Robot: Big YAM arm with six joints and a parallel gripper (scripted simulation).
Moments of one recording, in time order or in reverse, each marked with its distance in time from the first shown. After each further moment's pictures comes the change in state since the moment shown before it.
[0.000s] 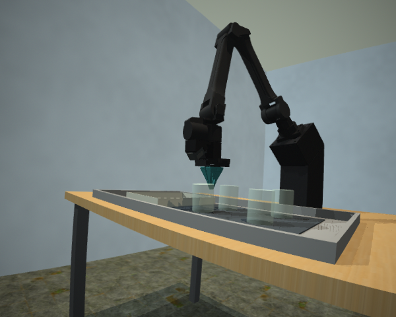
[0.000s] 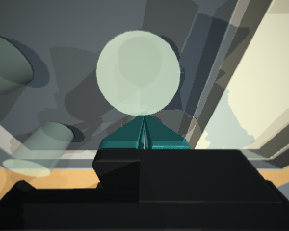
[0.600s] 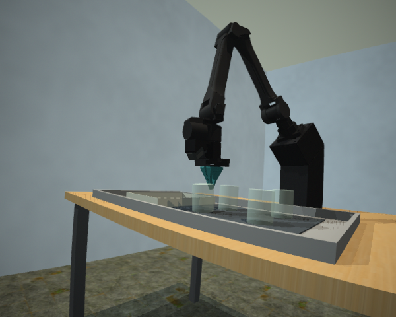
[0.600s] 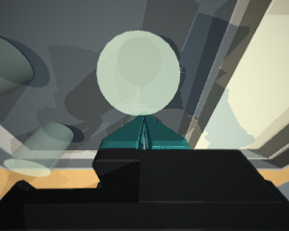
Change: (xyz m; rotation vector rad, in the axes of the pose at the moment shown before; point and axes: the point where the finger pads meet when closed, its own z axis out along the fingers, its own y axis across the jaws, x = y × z) arm -0.001 0.000 0.000 0.000 0.002 0.000
